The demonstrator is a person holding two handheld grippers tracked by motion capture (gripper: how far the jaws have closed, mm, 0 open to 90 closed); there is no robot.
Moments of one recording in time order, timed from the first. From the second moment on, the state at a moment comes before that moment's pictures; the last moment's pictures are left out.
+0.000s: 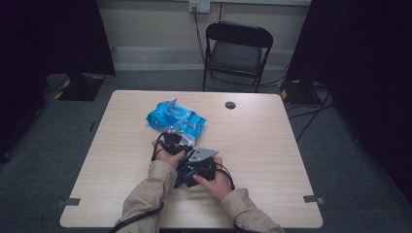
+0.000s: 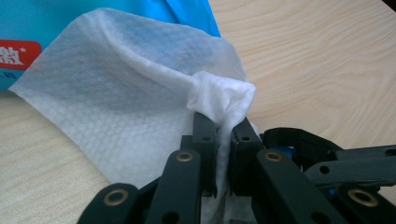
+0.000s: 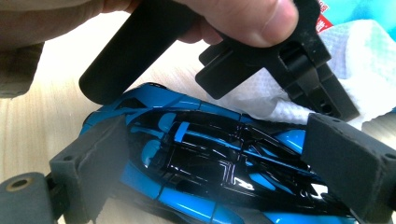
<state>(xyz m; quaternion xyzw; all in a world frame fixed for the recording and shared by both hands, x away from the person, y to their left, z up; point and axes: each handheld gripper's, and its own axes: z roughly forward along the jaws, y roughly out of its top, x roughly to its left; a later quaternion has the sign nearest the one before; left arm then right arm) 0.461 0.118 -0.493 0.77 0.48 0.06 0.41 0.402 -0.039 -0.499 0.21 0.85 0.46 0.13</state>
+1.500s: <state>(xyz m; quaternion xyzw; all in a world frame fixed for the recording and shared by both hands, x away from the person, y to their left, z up) 0.418 0.167 -0.486 0.80 0.47 0.05 0.36 0.401 -0.036 -0.498 0.21 0.86 0.45 0.13</state>
